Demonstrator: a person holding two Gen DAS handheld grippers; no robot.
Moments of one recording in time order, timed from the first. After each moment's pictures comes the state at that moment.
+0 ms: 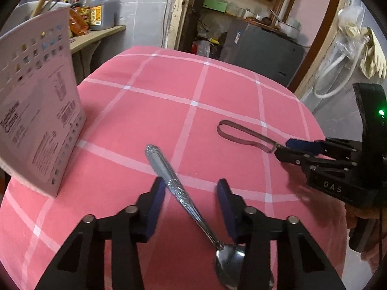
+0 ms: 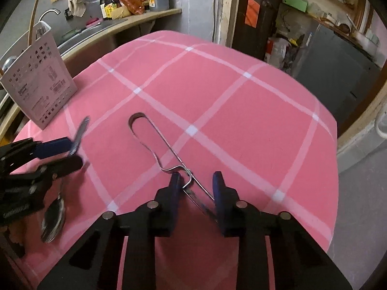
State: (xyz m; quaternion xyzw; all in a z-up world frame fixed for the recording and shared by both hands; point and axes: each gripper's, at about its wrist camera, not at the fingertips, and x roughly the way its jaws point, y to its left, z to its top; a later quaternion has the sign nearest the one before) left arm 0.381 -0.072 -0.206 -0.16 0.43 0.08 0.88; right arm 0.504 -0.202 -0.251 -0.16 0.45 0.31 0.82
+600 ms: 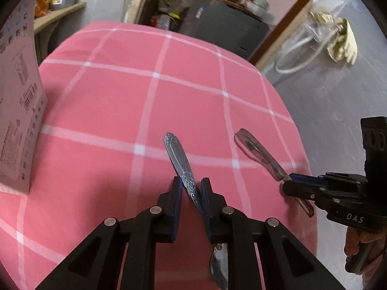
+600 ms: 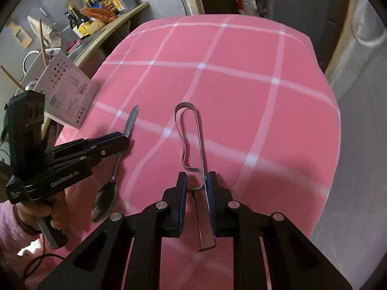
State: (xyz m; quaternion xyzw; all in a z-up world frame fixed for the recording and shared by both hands) left arm 0.373 -0.068 -0.210 -0.19 0.49 -0.07 0.85; right arm 0.412 -0.256 -0.239 0.00 0.56 0.26 0.79
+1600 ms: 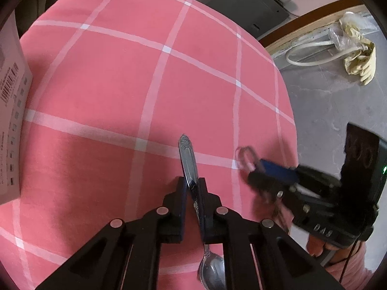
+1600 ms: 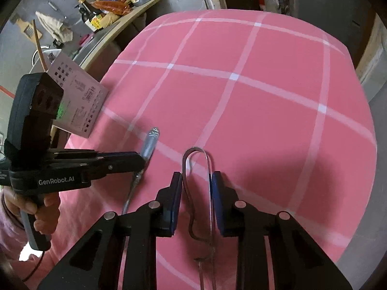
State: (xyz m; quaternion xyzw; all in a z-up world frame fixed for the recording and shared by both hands) left arm 0.412 -0.053 -0.222 -0.28 0.59 -0.10 0.75; right arm 0.459 -0.218 -0.249 -0.01 0.57 0.31 0.76
